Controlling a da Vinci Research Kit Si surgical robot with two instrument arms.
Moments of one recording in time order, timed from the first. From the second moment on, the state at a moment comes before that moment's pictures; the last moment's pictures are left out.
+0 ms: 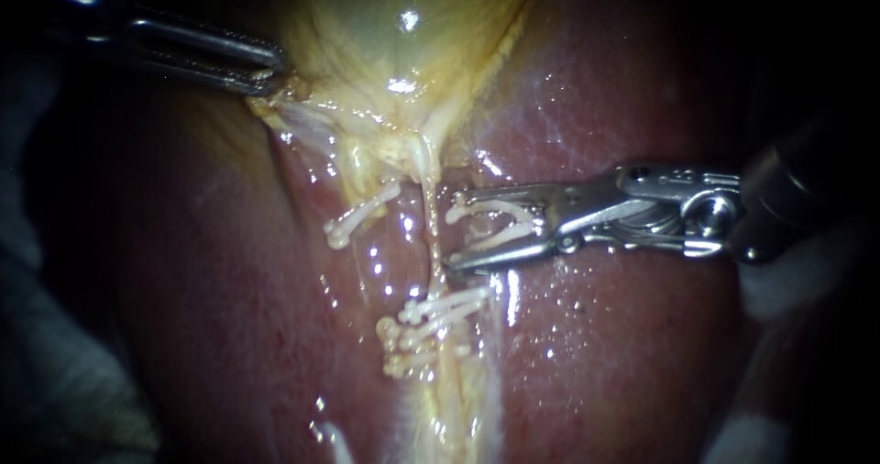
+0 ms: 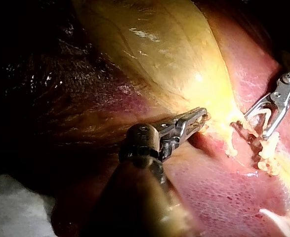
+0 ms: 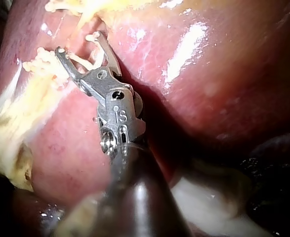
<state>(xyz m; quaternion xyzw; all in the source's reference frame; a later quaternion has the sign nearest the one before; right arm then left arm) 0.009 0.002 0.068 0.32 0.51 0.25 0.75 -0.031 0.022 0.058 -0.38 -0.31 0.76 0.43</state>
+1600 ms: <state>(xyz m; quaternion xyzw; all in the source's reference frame) 0.011 0.003 0.063 0.38 0.58 0.29 0.66 -0.031 0.022 0.058 -0.38 -0.31 0.76 0.43</state>
